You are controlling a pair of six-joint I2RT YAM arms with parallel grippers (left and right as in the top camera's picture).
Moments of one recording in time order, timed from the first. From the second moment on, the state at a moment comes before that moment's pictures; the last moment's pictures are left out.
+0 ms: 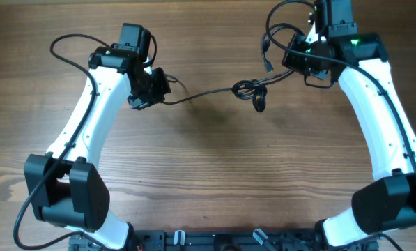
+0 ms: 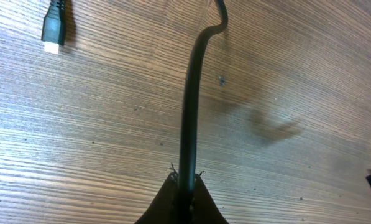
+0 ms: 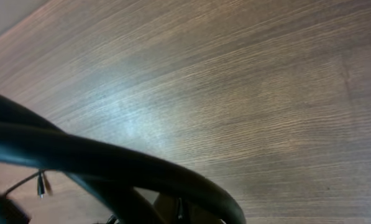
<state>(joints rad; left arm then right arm) -0.19 1.76 1.48 -1.08 0.16 -0.54 0.14 1.71 1.63 -0.98 -0.14 0.50</state>
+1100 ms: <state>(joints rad) -0.51 1.76 1.48 -0.81 0.28 -0.24 0.11 1.81 1.63 -1.04 -0.36 0.23</state>
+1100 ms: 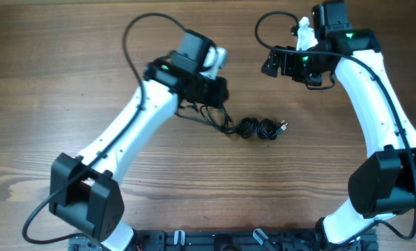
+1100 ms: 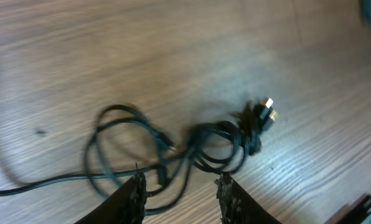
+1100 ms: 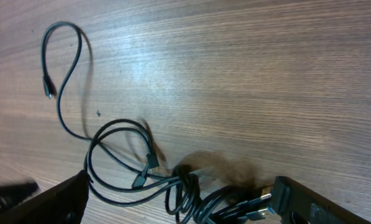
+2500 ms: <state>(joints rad) -0.79 1.98 1.33 -0.50 0.15 0.01 0.10 1.81 1.63 -1.05 -0.35 0.23</state>
